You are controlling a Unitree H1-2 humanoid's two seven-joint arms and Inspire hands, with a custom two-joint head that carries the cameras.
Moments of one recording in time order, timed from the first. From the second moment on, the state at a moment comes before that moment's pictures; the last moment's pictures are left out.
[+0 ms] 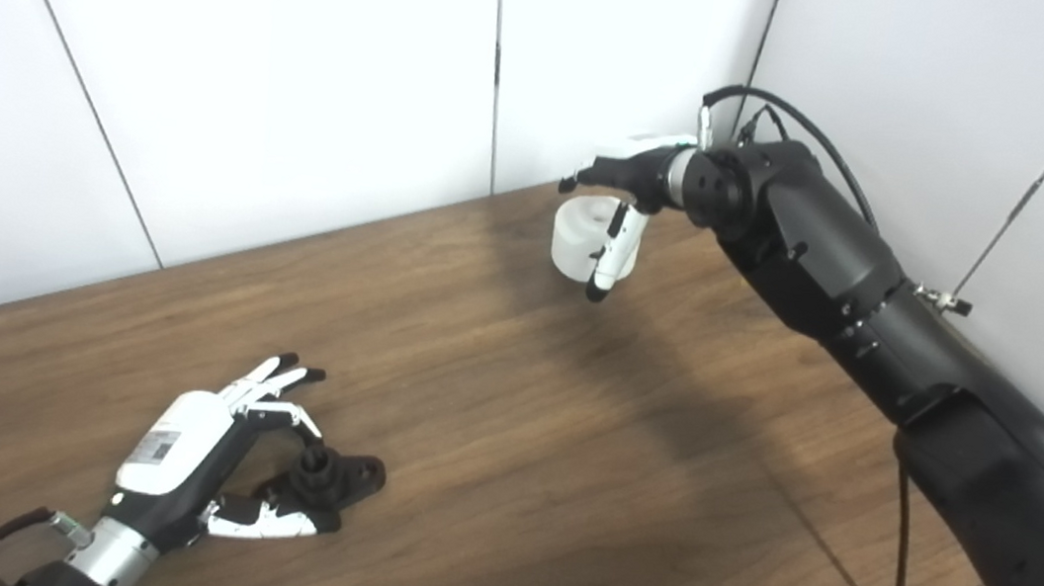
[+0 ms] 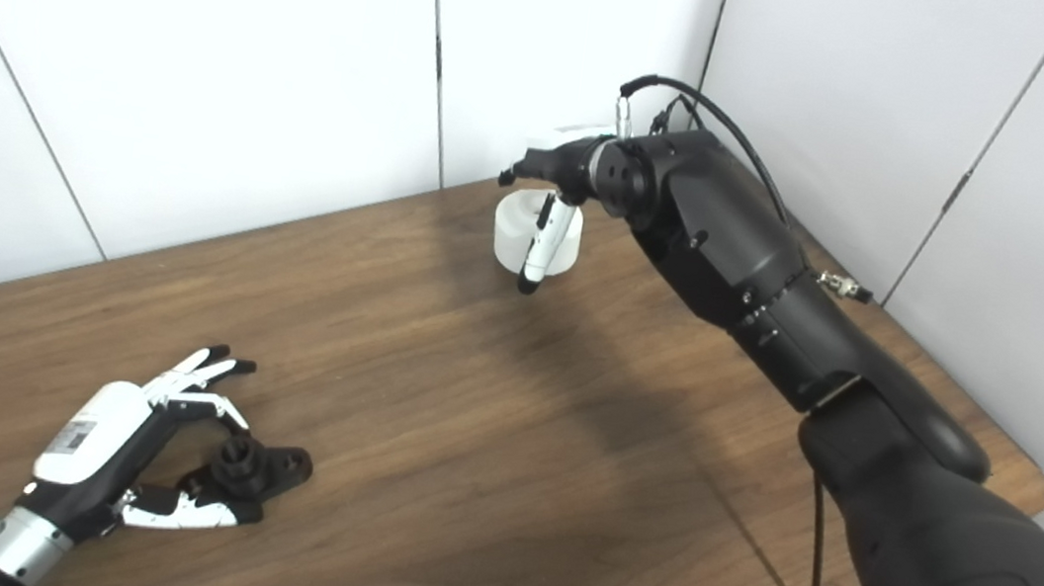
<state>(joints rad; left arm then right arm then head) -0.42 0.31 -0.53 0.47 0.64 -0.48 0.08 -0.71 -0.72 0.32 0.05 -0.84 0.44 0.86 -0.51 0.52</state>
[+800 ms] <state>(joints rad) -0.43 0.31 -0.53 0.47 0.64 -0.48 0.09 -0.71 -0.74 0.30 0.17 -0.85 0.38 0.71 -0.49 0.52</state>
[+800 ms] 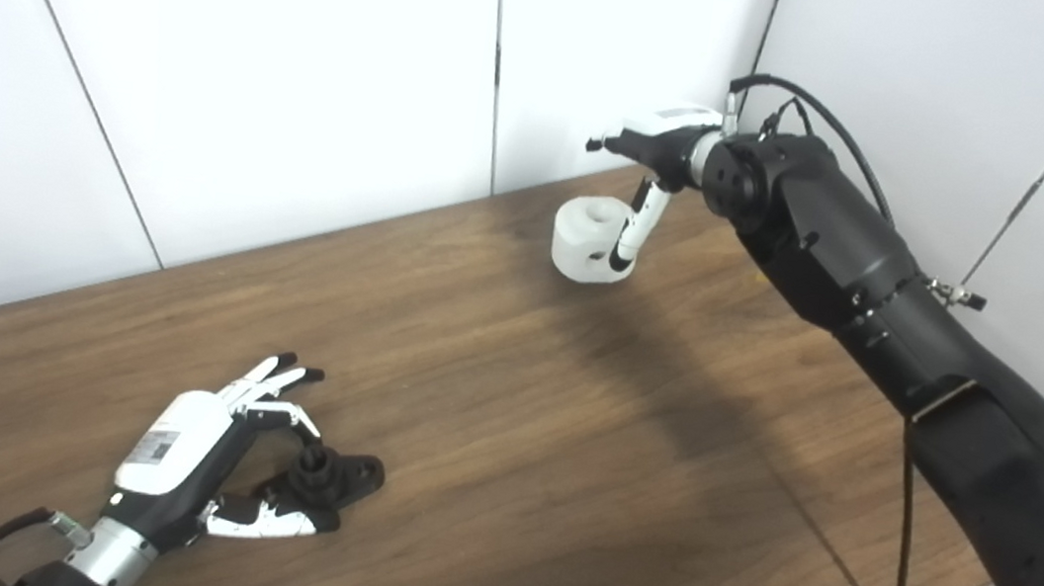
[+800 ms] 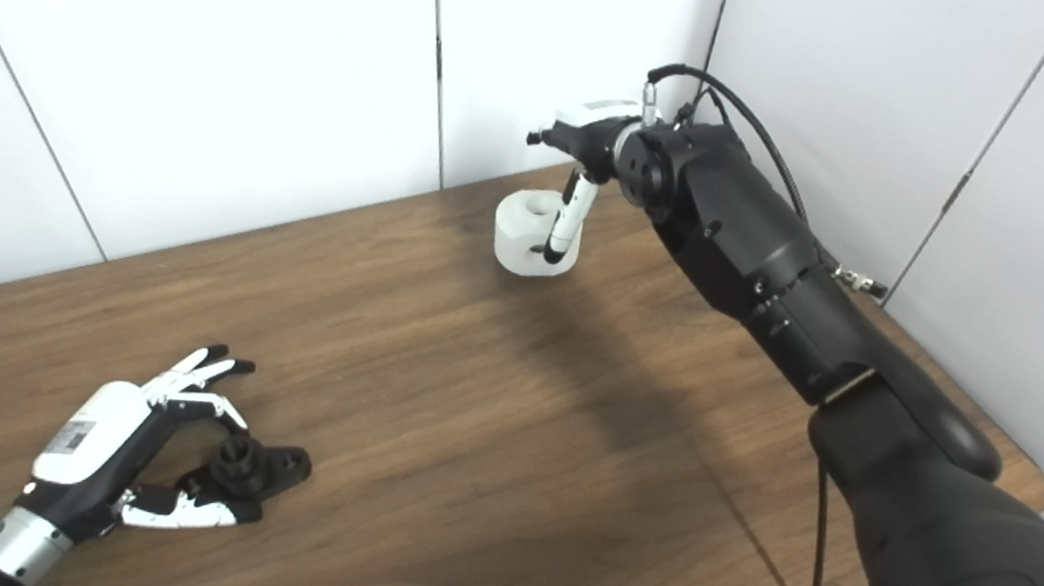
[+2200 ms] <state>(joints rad) -0.42 0.31 -0.51 0.46 0.65 -0.48 0.08 -0.77 -0.63 0.36 0.40 -0.83 0.31 0.57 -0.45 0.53</state>
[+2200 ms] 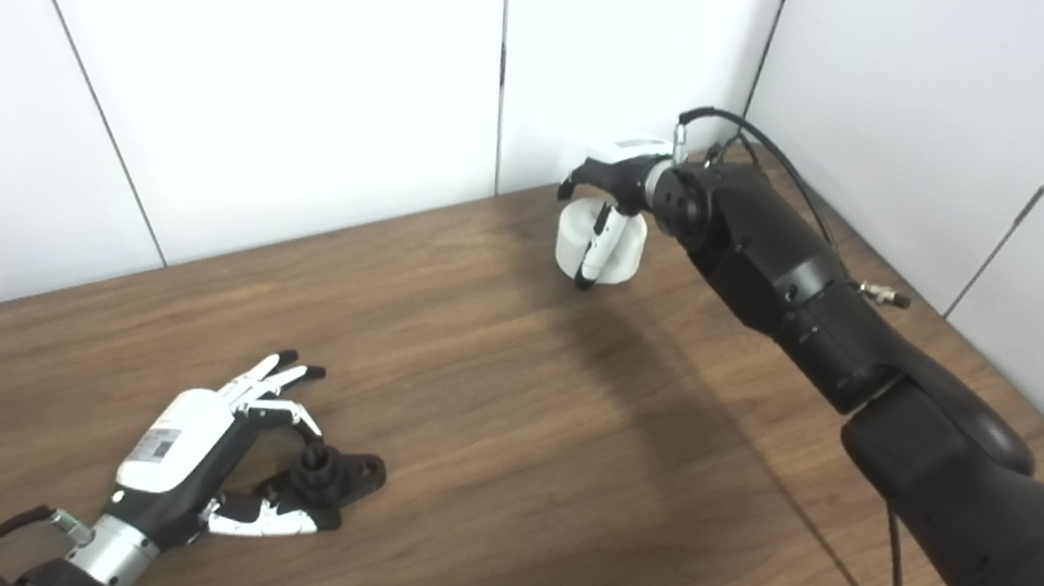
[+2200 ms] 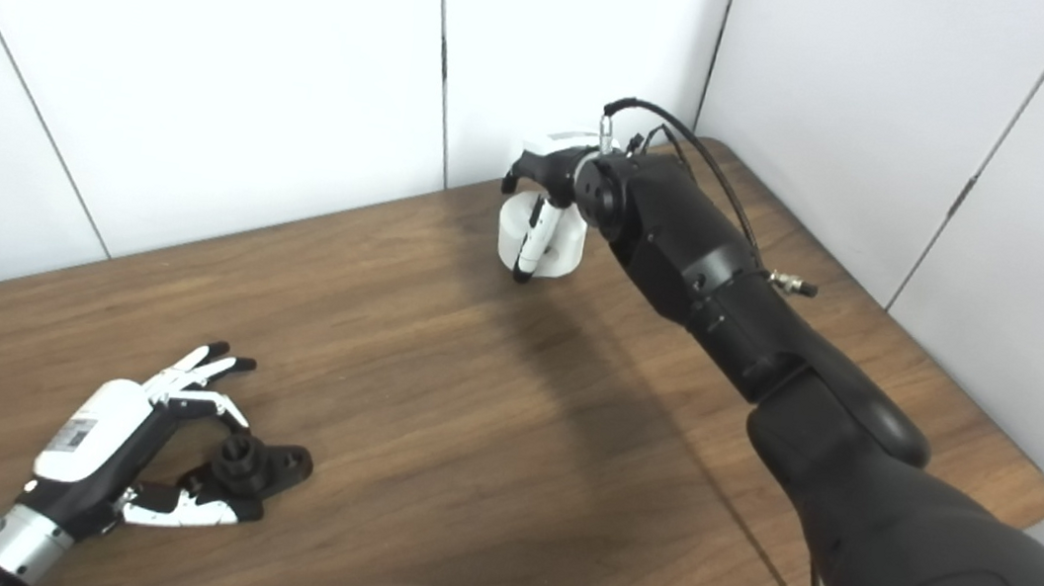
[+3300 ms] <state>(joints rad) -0.41 0.31 -0.50 0.44 0.64 -0.48 0.06 -0.76 -0.68 0.36 0.39 -0.84 0.31 0.56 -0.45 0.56</state>
